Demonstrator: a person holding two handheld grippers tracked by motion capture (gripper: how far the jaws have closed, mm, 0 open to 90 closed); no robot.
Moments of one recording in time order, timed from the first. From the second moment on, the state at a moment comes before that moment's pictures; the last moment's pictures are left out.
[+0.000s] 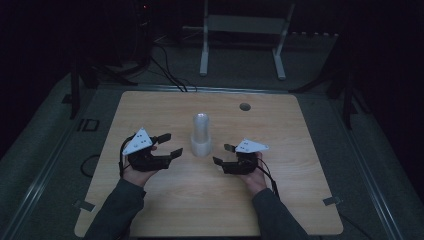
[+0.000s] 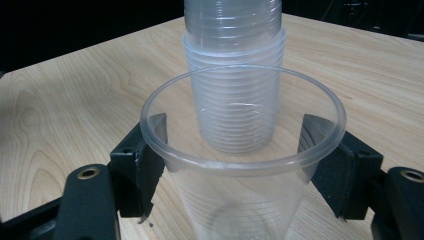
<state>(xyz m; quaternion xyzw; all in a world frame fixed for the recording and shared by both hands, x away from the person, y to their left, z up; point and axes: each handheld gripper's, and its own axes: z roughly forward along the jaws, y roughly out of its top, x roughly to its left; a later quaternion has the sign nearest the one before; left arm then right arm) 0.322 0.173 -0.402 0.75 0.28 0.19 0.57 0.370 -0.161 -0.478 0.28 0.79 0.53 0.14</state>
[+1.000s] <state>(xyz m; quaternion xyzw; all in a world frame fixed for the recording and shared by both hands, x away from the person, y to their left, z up) 0.322 0.174 -0.402 0.75 0.28 0.19 0.57 0.366 -0.161 -0.481 0.29 0.80 0.51 0.13</state>
